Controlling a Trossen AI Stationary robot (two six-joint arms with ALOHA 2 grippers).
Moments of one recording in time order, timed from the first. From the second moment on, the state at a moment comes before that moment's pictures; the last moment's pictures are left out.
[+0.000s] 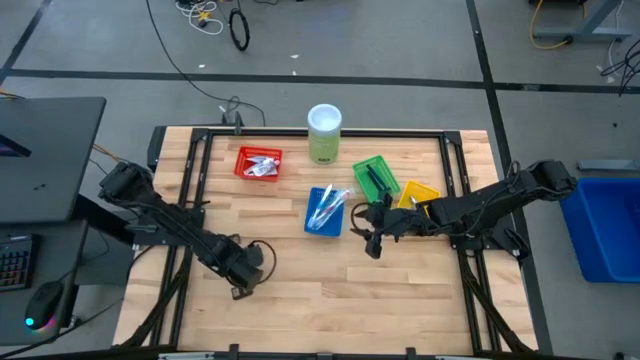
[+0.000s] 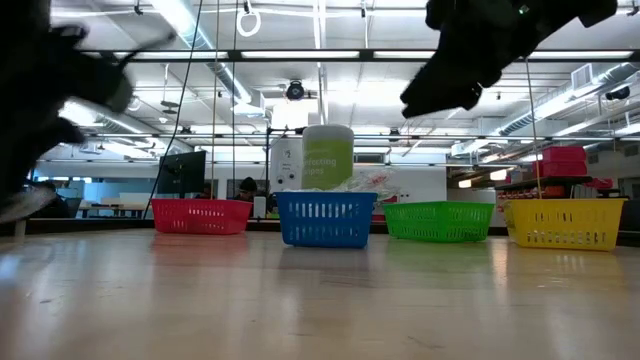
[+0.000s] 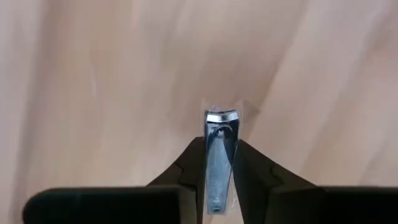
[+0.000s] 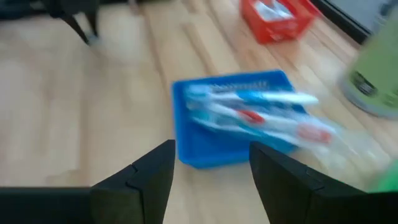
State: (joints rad) left arm -0.59 1.51 0.81 -0.72 -0.04 -0.93; right arm 0.25 1.30 0.75 -0.09 0.40 0.33
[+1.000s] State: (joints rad) left arm -0.35 1.52 1.04 0.22 -0.58 -0.13; right arm 0.25 1.47 0.75 0.56 0.12 0.10
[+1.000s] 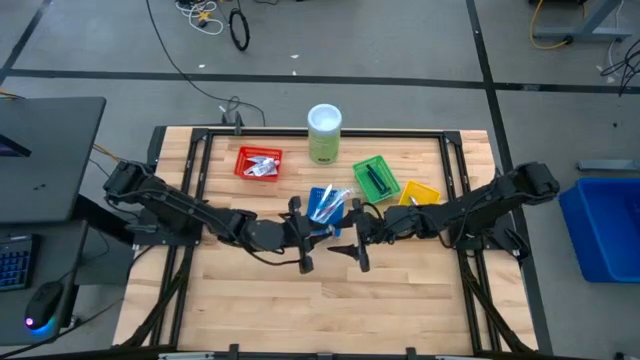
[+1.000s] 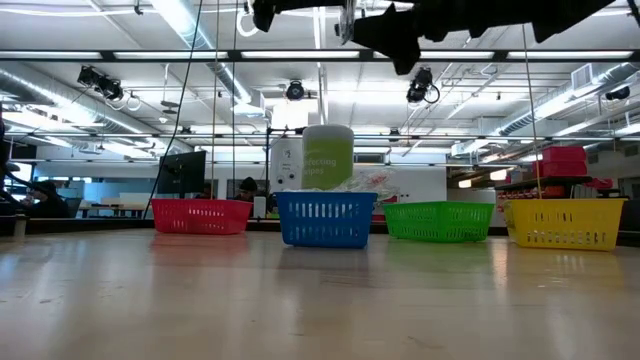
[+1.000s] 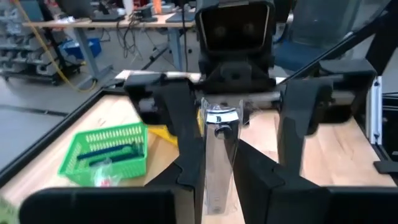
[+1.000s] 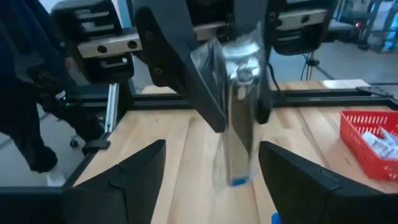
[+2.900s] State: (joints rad) left arm -0.28 1.52 1.04 0.03 -0.70 -0.24; right arm 0.15 1.22 0.75 -0.73 0.63 0.82
